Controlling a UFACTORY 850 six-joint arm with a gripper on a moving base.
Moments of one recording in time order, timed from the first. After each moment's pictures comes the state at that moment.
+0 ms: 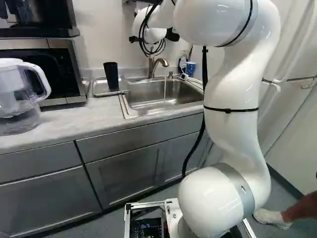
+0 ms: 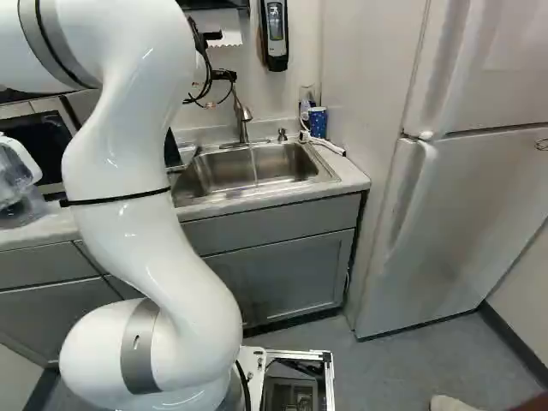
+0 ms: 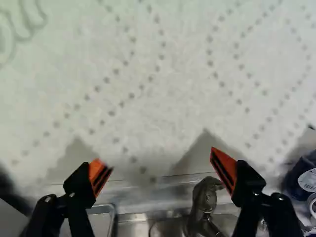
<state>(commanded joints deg) 13.0 -22.4 -89.5 10.3 11.8 -8.4</state>
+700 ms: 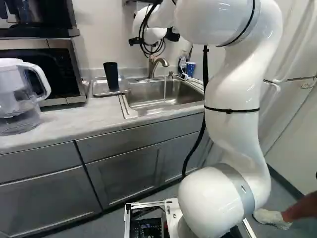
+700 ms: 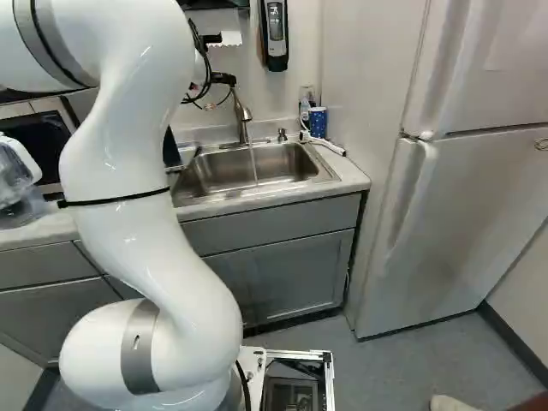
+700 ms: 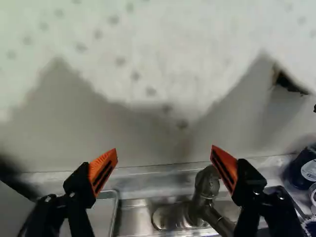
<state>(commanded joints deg) 13.3 -21.4 -88.3 10.3 7.3 -8.4</state>
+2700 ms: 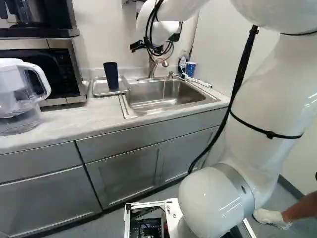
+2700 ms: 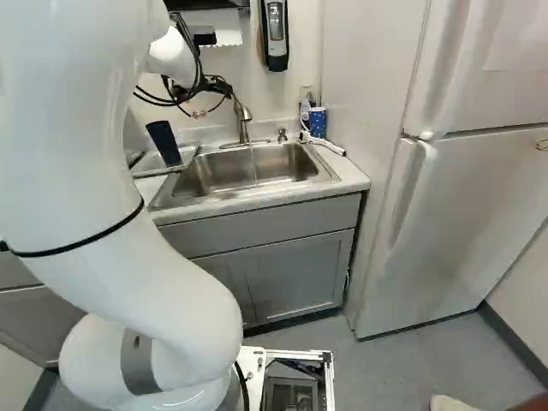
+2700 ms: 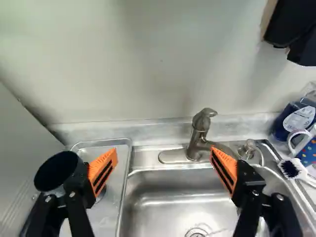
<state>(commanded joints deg) 13.7 -2.9 -67.8 10.3 0.5 -8.4</state>
